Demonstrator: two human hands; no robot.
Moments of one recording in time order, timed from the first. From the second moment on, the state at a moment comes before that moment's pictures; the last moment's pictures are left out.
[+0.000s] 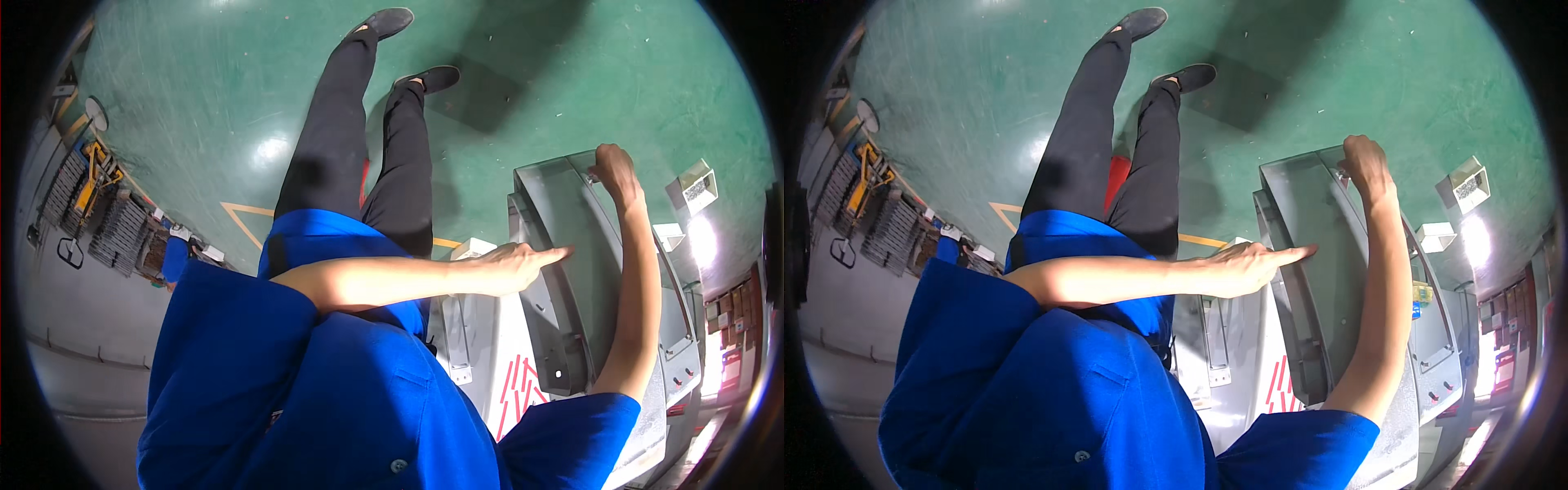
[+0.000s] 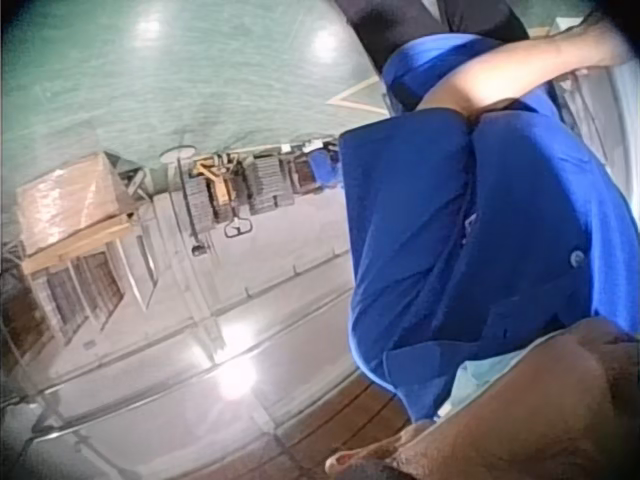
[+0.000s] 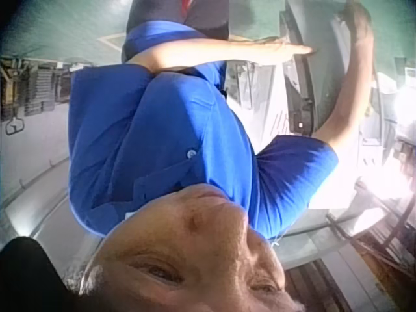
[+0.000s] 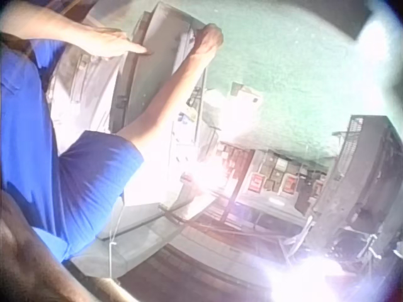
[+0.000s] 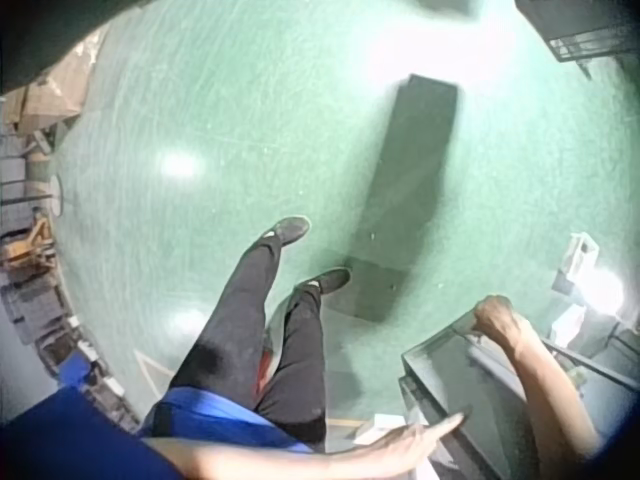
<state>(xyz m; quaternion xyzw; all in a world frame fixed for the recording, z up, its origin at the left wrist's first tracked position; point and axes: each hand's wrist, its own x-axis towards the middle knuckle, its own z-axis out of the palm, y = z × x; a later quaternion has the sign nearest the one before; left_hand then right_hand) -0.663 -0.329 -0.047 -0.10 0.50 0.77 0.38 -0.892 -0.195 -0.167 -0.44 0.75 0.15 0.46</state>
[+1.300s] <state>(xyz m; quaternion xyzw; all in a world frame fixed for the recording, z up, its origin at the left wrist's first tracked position) -0.642 -0.317 -0.053 -0.12 0.55 0.80 0.20 -0.897 -0.230 -0.144 -0.53 0.66 0.10 0.52</state>
